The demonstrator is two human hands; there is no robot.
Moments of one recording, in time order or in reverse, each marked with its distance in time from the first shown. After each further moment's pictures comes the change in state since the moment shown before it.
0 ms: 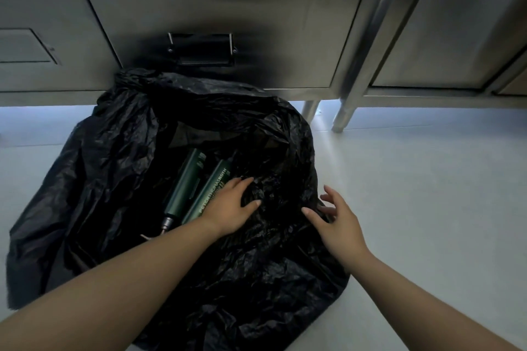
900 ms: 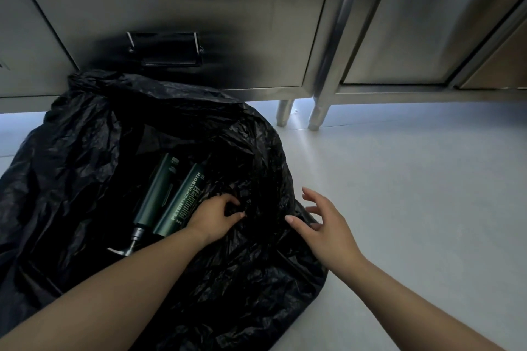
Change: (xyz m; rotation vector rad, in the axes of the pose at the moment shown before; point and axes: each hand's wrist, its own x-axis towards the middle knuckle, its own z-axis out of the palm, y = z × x) left_hand 0.025 -0.008 0.036 -0.035 -0.022 -0.043; right_hand -0.019 -0.004 -0.028 0.020 -0.062 -0.096
